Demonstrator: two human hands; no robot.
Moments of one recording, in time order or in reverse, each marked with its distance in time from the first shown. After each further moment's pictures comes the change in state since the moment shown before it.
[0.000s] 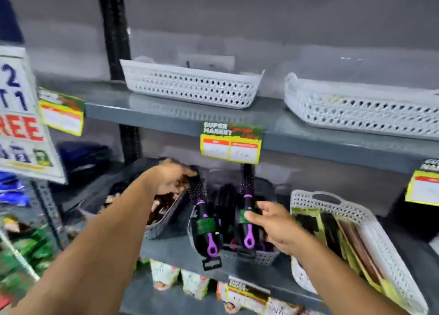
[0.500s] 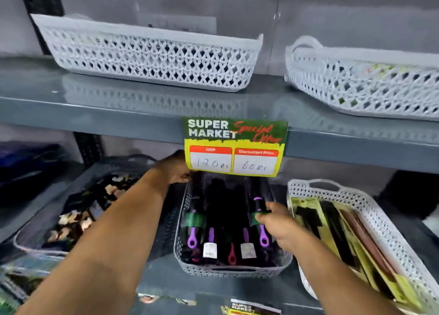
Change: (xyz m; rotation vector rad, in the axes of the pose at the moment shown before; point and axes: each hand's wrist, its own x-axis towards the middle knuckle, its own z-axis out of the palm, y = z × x) left_hand 0.164 -0.014 0.040 0.246 -0.165 0.018; right_hand 0.091 0.041 -0.020 -0.241 0.339 0.249
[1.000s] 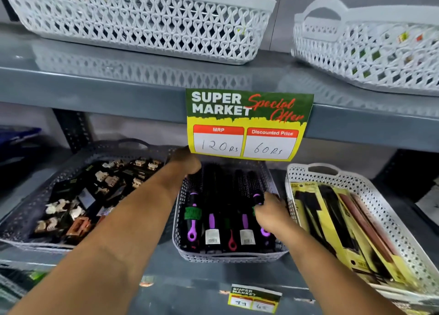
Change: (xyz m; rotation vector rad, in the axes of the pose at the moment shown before) left_hand 0.030 -0.016 0.035 0.759 0.163 0.018; right_hand -0.003 0.005 0.016 -0.392 0.073 -0.008
